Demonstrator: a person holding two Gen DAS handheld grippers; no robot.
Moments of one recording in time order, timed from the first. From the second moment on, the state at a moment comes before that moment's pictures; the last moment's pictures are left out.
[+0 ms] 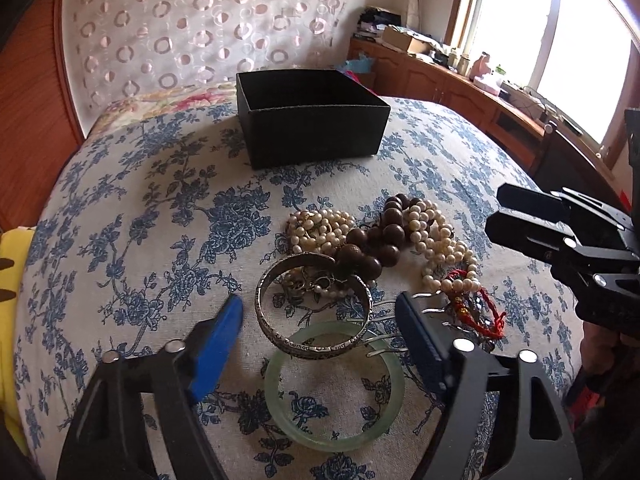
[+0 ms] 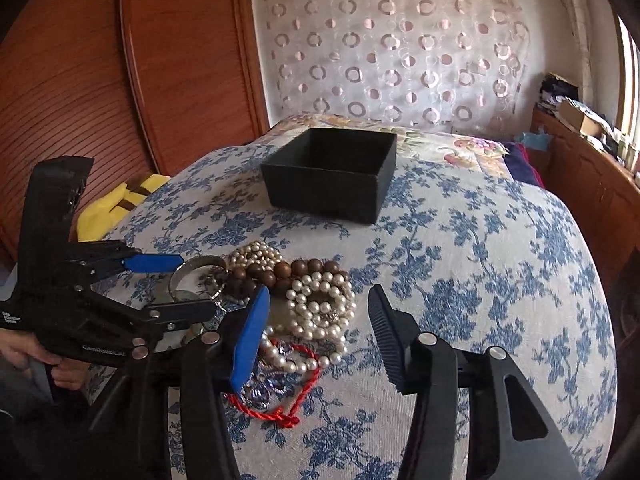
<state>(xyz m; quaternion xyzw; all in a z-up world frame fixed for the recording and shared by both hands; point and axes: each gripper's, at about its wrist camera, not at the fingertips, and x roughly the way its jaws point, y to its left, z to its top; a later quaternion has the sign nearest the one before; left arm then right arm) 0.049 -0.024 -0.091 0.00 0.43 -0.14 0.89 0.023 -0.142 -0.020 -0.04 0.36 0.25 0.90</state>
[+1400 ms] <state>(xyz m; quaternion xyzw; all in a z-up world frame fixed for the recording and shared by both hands) 0.026 0.023 -0.059 -0.05 0.34 -0.09 0.93 0.079 -0.099 0.004 -0.09 0.36 0.28 0.89</state>
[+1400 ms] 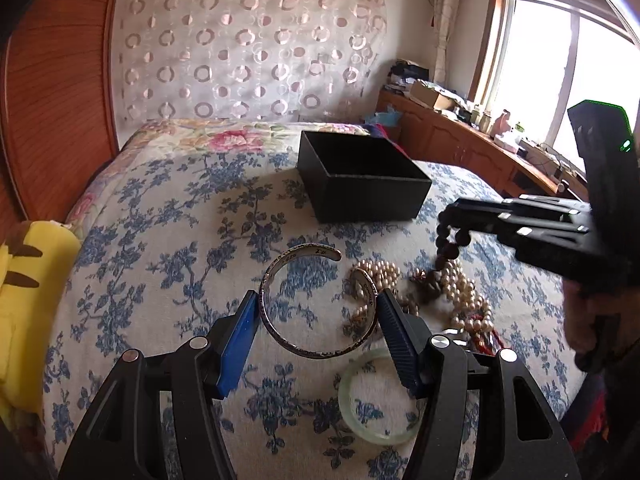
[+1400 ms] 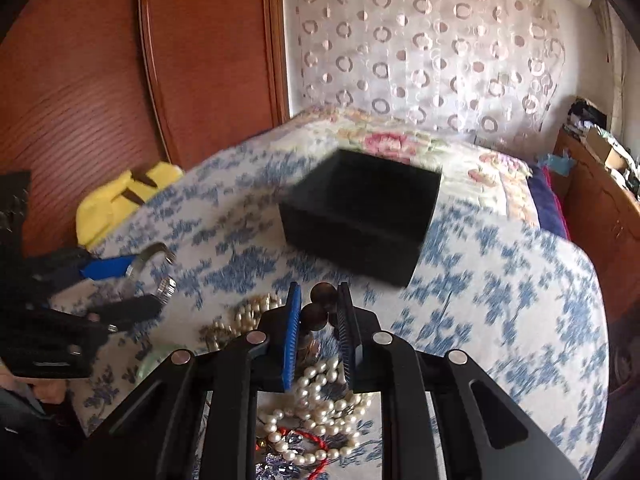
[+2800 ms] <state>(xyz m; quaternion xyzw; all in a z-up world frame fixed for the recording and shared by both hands) 0.150 -0.007 -0.013 -0.01 0.31 -0.09 0.94 0.204 -0.123 0.032 -0.04 0.33 0.26 0.91</state>
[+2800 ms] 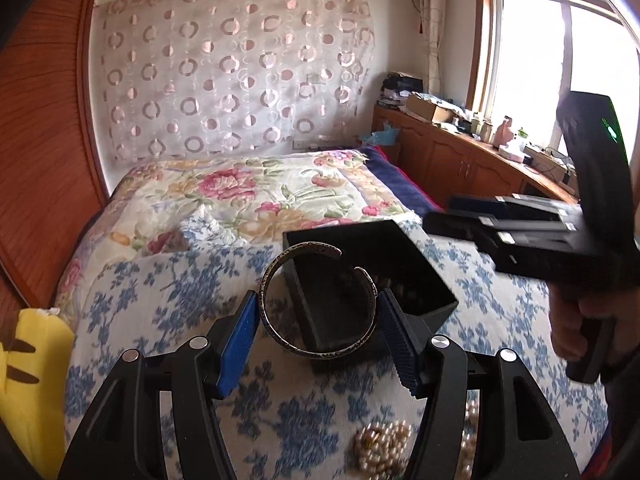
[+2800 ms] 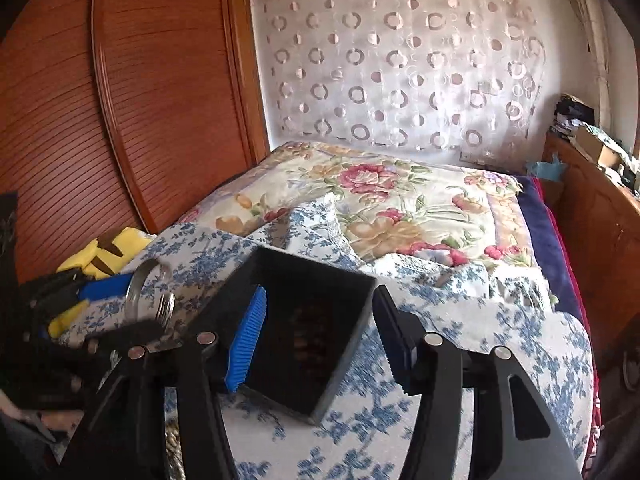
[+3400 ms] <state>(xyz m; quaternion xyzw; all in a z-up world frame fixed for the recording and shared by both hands) 0.196 -0.040 -0.035 0.03 0.35 -0.10 0.93 0.139 -0.178 0.014 -0.04 0.32 0.25 0.91</state>
